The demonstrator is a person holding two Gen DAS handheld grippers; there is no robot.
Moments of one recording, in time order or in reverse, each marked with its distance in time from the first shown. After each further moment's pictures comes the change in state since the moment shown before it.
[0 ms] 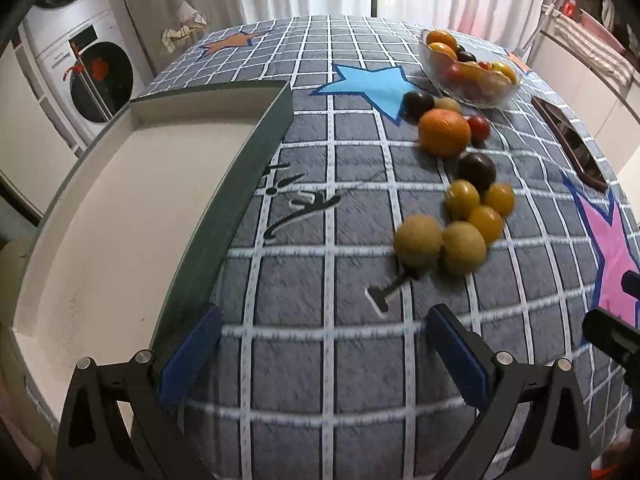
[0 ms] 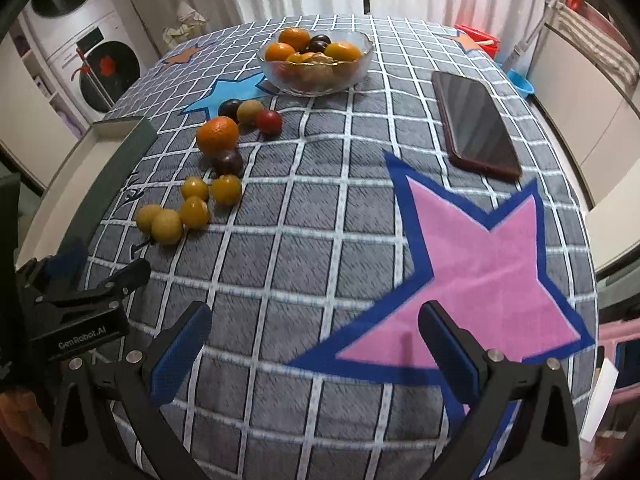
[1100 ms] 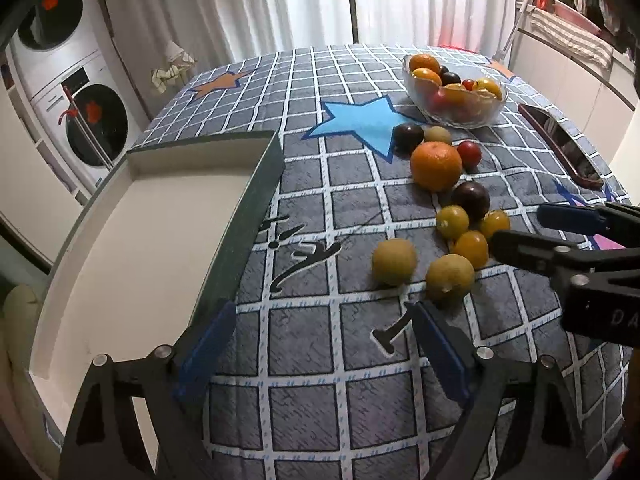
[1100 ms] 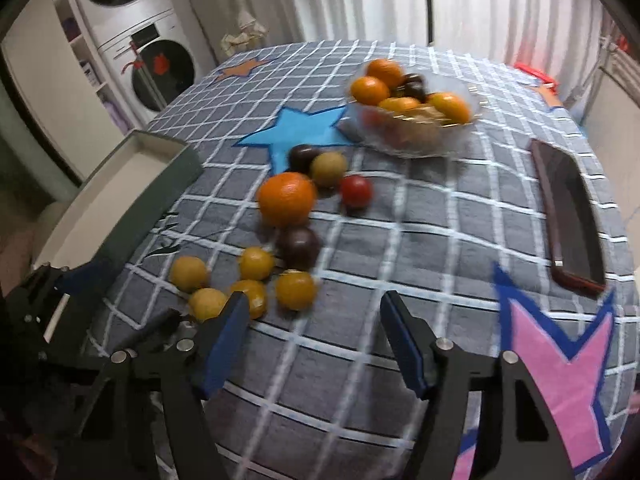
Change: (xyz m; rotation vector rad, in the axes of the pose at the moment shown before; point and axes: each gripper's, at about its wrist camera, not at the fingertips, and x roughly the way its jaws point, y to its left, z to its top) left arm -0.009 -0.005 0.012 0.104 -0.112 0.019; right arm 0.036 0.035 0.050 -0.128 -0.098 0.146
